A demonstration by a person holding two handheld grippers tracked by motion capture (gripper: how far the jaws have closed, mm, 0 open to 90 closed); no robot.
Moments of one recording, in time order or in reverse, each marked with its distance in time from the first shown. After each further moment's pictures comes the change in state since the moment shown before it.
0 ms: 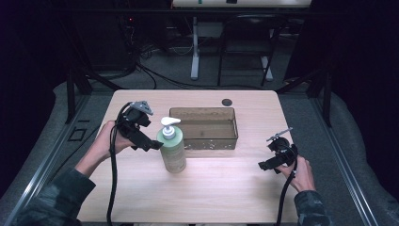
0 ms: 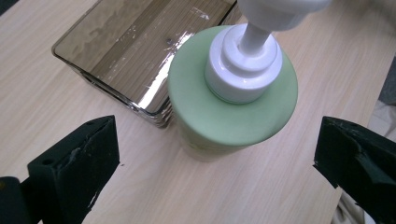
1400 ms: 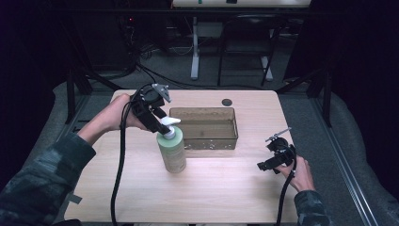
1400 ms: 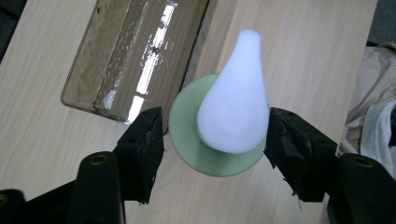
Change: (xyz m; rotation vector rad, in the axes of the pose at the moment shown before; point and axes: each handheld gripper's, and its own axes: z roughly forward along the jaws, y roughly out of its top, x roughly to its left) left arm -0.004 0.073 -0.014 0.177 -0.070 0.259; right arm 0.000 0.001 0.003 0.007 0.032 -0.009
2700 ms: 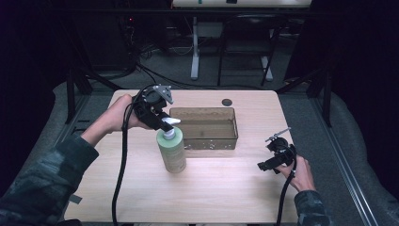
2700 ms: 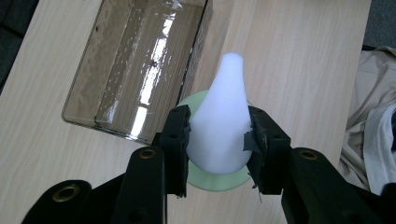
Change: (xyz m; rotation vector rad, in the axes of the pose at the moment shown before) left arm -0.007 0.004 0.002 -0.021 0.025 0.039; right arm 0.000 0.000 -0.001 0.004 -0.014 -0.022
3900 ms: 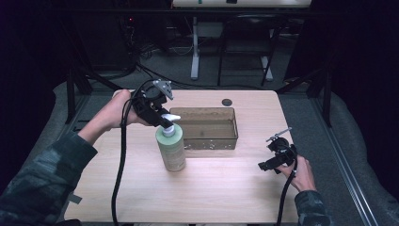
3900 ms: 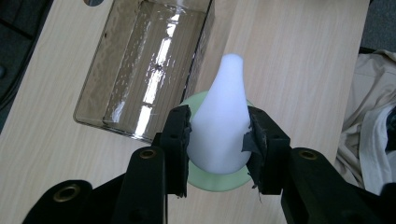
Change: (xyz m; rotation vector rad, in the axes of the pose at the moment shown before) left arm -0.004 0.010 -0.017 0.002 0.021 0.006; right arm -0.002 -0.001 0.000 0.001 0.001 0.008
